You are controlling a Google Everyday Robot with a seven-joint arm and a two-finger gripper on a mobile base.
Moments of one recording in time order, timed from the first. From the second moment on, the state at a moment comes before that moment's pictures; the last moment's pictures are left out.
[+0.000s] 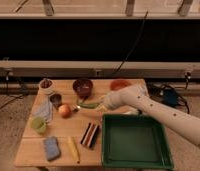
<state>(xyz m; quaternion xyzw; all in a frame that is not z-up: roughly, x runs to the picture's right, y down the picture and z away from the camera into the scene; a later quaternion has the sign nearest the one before) 0.020 0.091 0.811 -0.19 -0.28 0.21 0.92</state>
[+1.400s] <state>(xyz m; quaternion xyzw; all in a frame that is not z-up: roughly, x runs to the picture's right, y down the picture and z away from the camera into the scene) 0.188 0.003 0.885 -0.08 -0.18 0.36 0.91</state>
